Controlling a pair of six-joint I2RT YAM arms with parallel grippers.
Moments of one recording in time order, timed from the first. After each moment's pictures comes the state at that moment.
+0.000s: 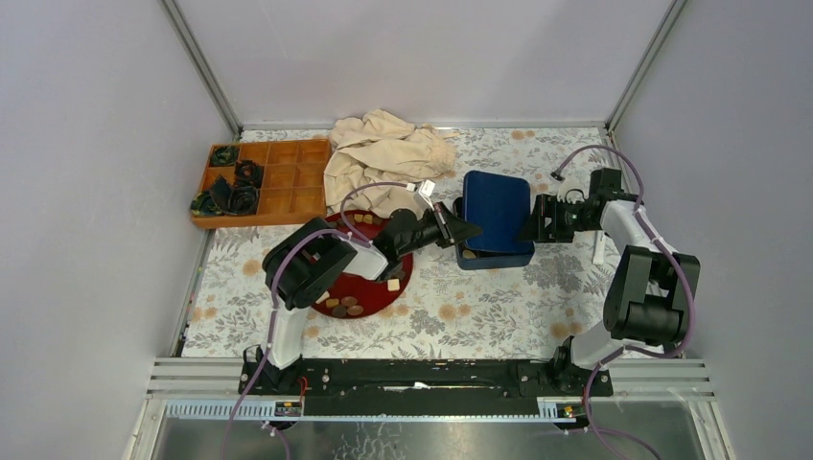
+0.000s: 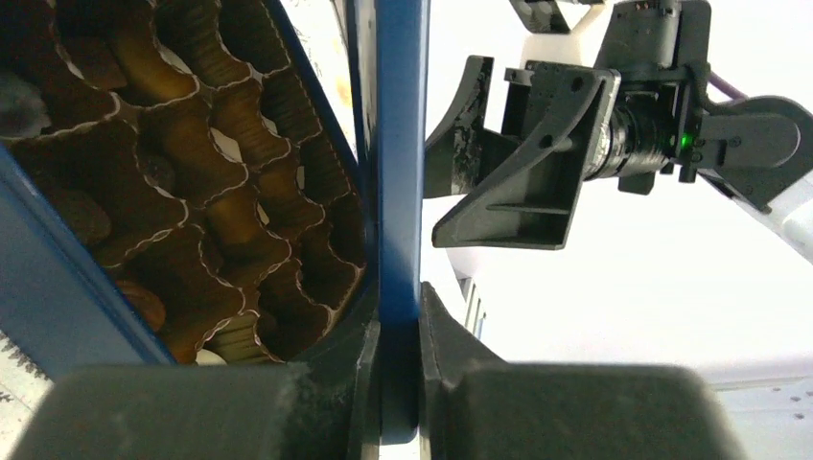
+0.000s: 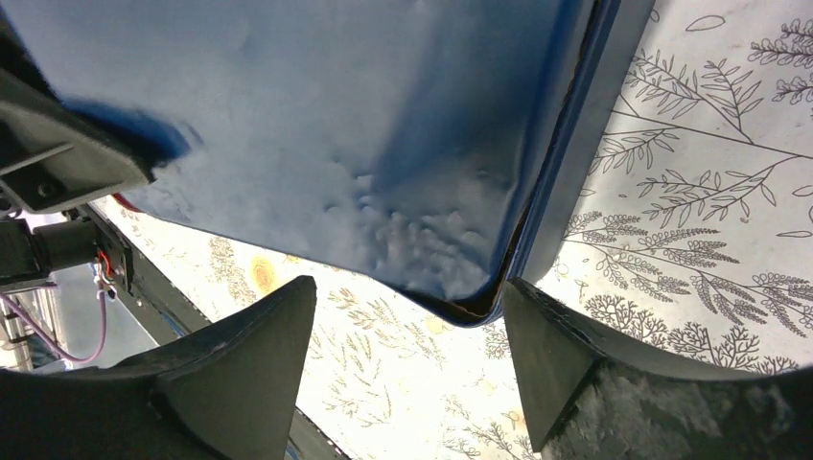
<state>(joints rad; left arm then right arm) -0.75 2.03 0.90 1.10 0.30 -1.13 -0.20 1.57 1.02 -0.70 -0.76 -0.21</state>
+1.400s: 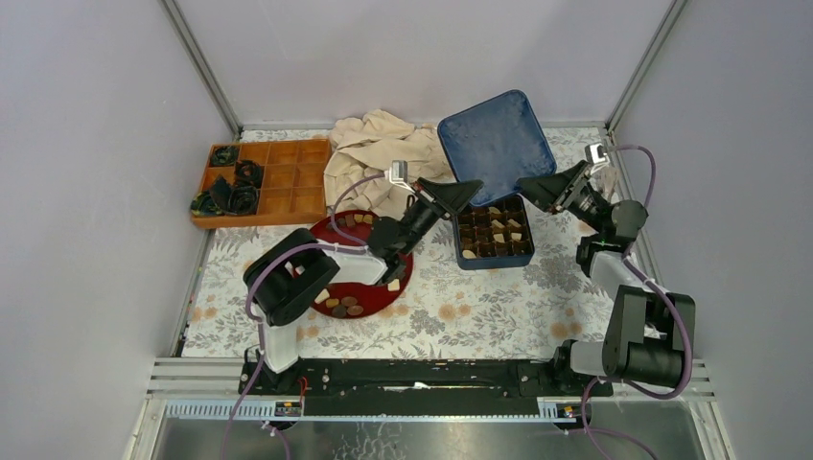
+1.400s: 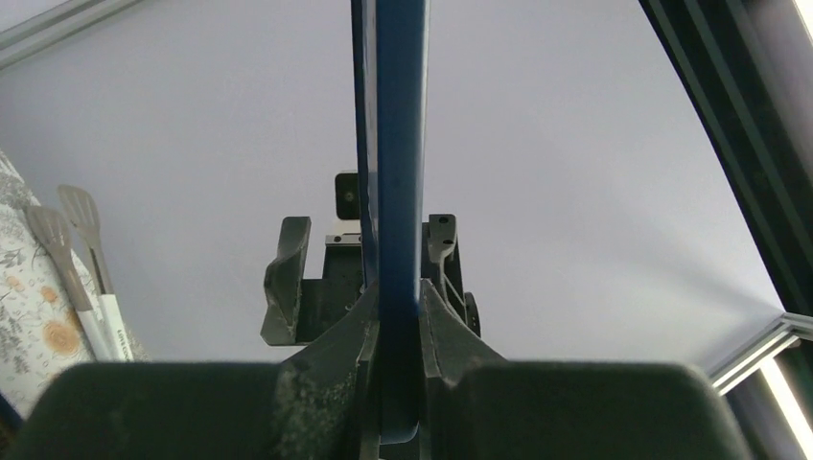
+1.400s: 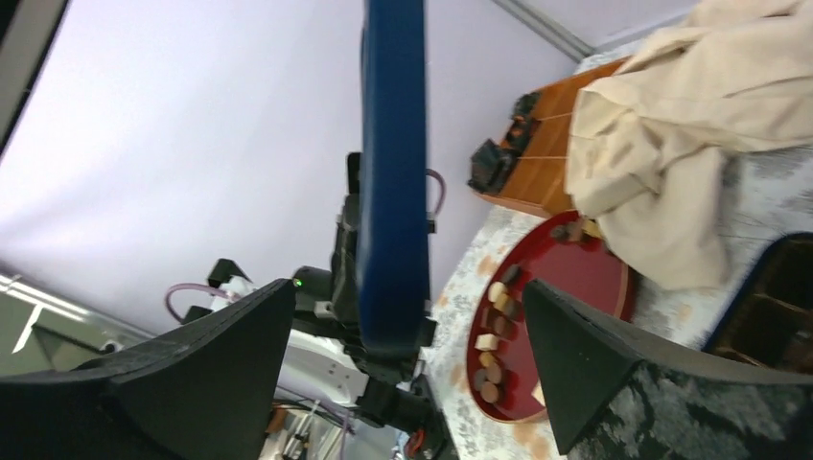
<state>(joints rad) -0.80 1.87 0.90 1.52 -0.02 -1.31 -0.21 1.33 0.57 1.21 -1.09 1.43</state>
